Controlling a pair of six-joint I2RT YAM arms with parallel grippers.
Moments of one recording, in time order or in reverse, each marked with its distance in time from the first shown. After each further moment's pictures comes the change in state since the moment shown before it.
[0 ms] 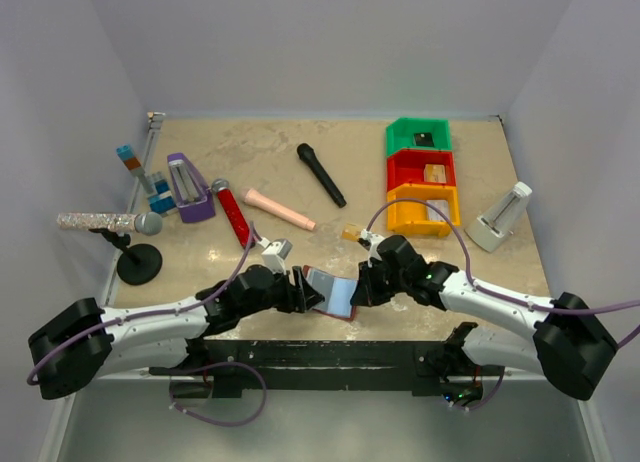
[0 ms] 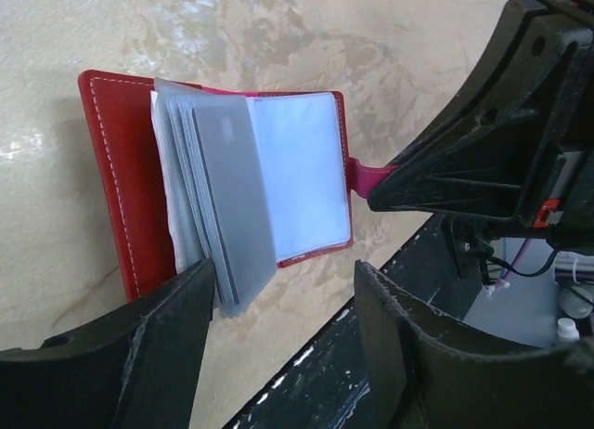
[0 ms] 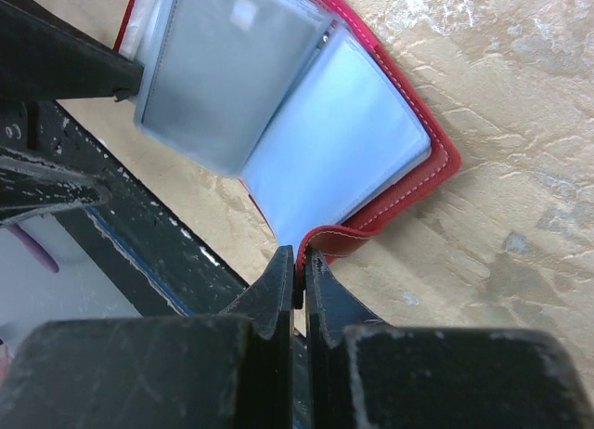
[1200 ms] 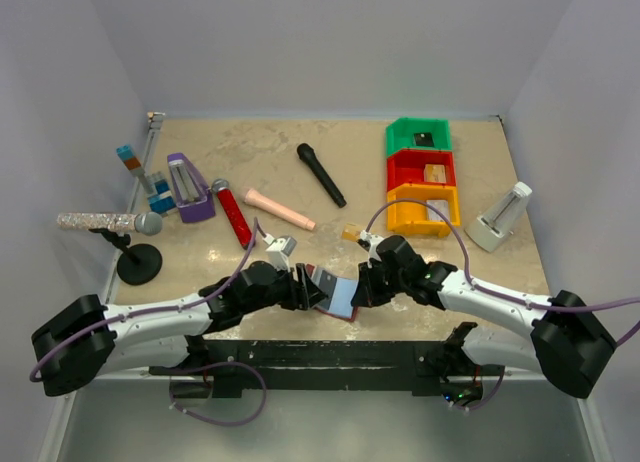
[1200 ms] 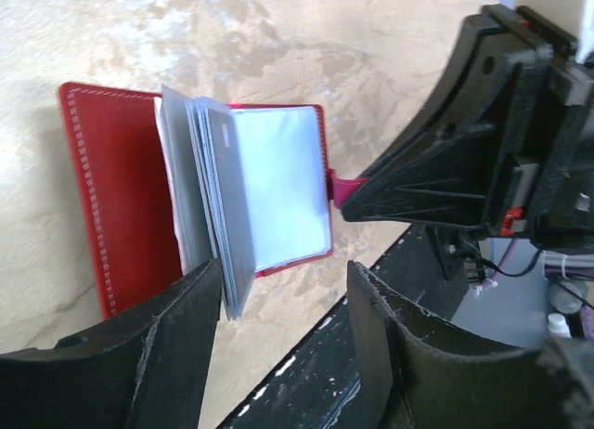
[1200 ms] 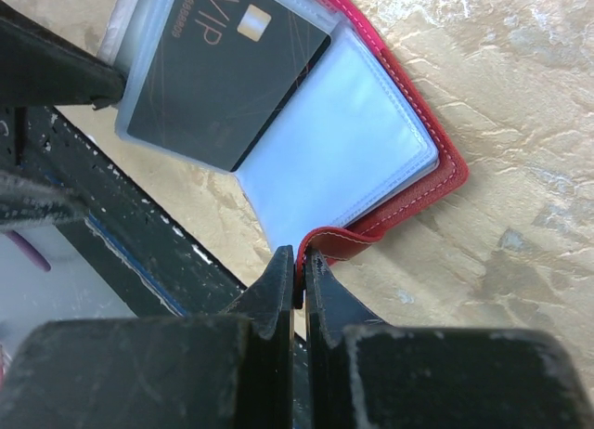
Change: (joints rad) left arm 0.000 0.049 0.051 0.030 0.039 0.015; right arm 0.000 0.014 0.000 -0.006 0.001 -0.008
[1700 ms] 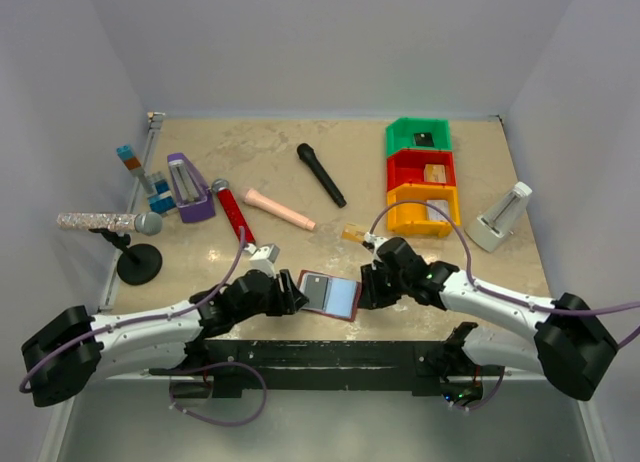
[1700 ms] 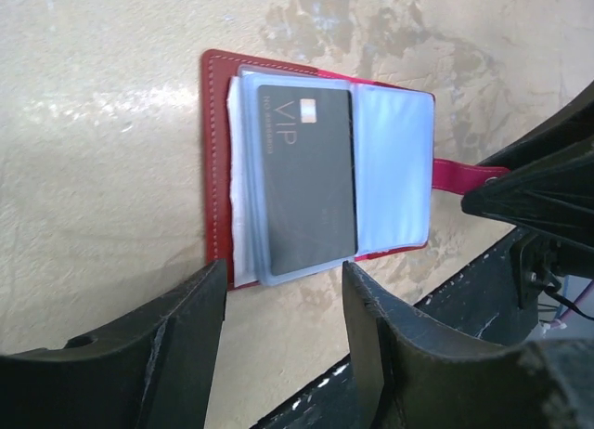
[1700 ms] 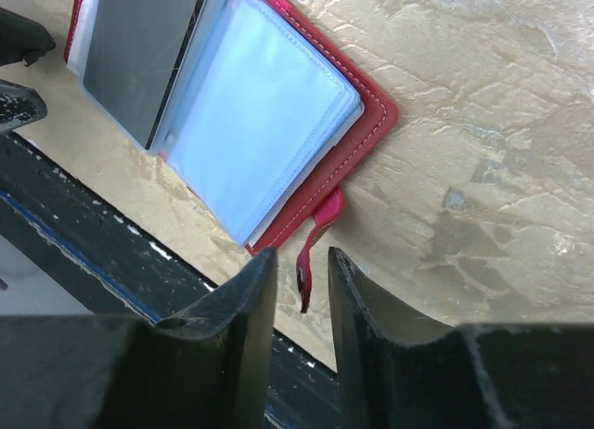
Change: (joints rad) left arm 0.000 -0.098 -0.062 -0.205 -0.150 -0.080; right arm 0.000 -0.015 0.004 -0.090 0.075 0.001
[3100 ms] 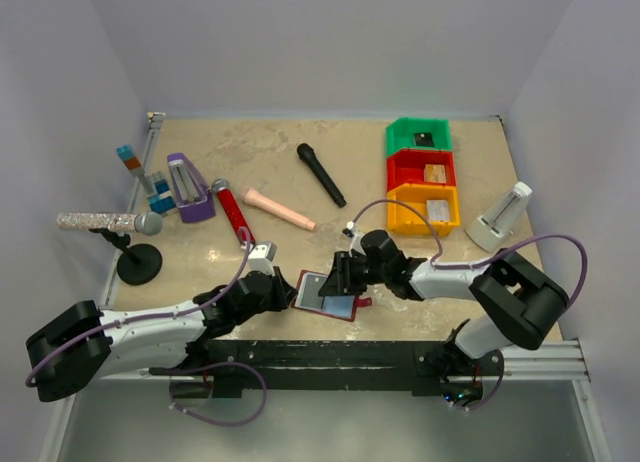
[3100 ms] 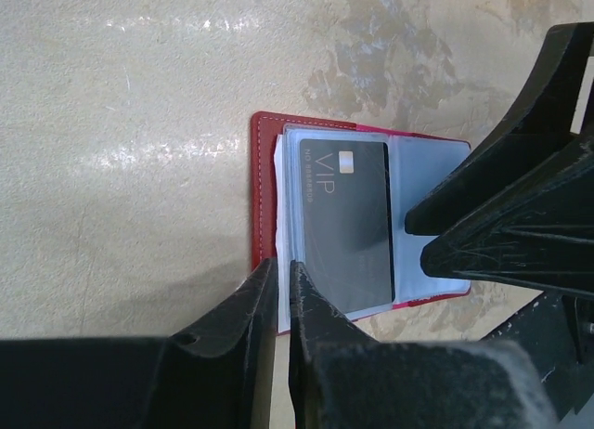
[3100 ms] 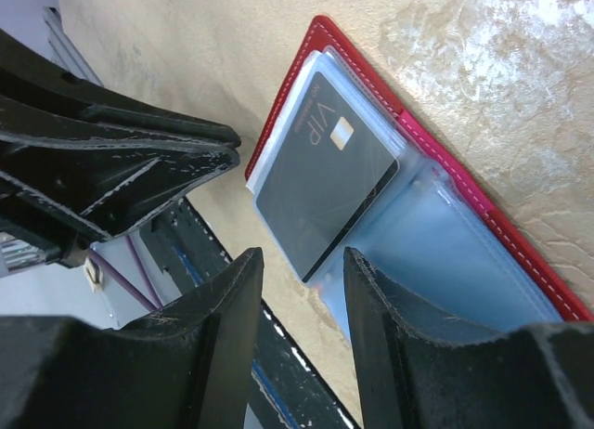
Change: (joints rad) left arm 0.000 0.040 -0.032 0.092 -0.143 0.080; right arm 0.000 0.344 -0.001 0.617 -0.223 0.274
